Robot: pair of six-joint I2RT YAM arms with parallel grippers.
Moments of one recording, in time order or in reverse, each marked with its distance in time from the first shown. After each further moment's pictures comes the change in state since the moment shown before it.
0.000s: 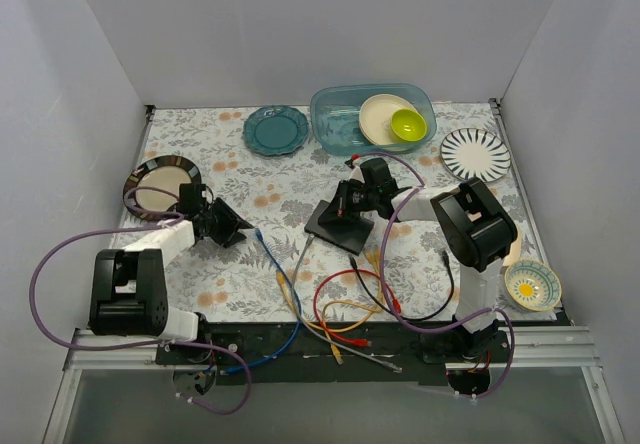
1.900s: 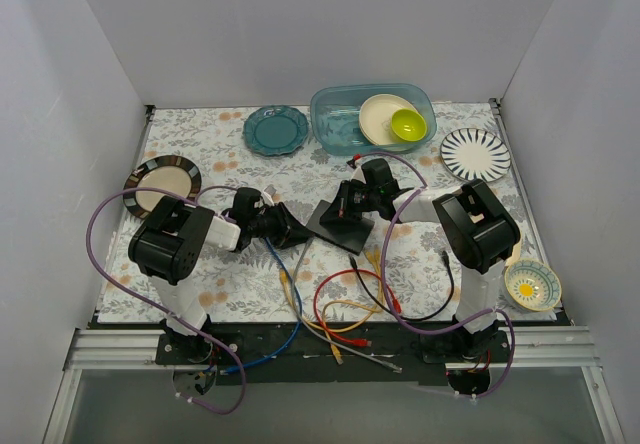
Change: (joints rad) left arm -0.357 0.388 -0.018 0.703 0.319 -0.201; right arm 0.007 -0.022 -0.020 0.001 0.031 -0.006
